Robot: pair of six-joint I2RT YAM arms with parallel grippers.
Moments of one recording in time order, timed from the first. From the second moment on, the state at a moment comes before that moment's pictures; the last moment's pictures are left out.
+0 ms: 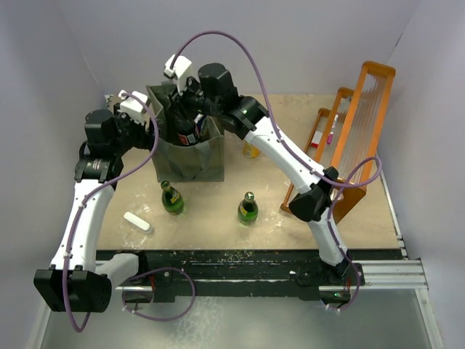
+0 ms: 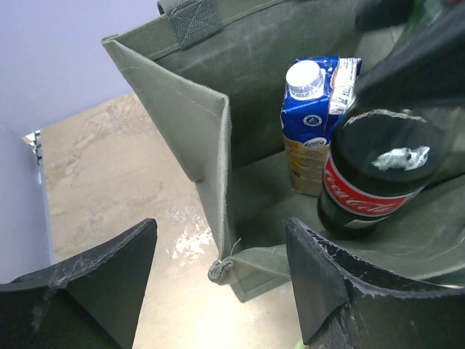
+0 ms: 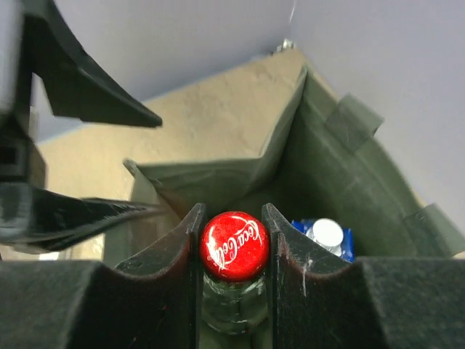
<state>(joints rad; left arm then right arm) -0.01 1.10 1.14 -0.34 0.29 0.23 0.85 2.17 2.58 -0.60 -0.15 -0.14</state>
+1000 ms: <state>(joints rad) -0.01 1.06 1.05 -0.25 0.32 0.19 0.78 1.93 2.04 -0.52 -0.17 -0.22</state>
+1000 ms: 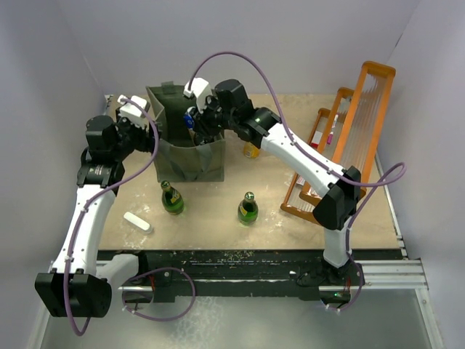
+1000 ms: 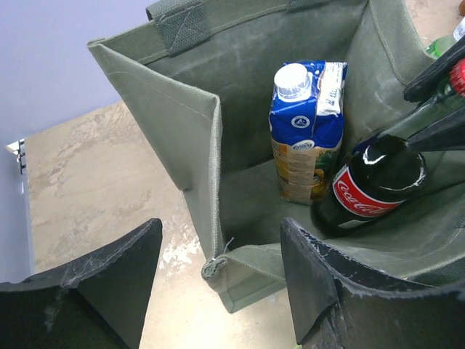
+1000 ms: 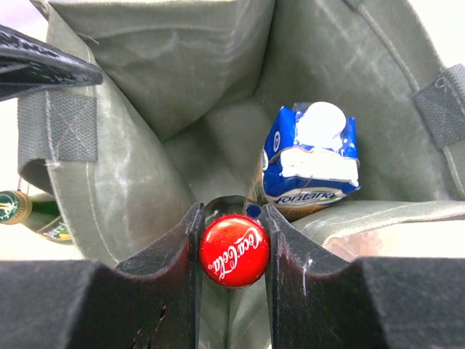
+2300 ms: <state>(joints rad) 0.00 1.03 1.01 -0.23 0.36 0.18 0.77 1.93 2.00 -0.59 -0.03 -0.26</state>
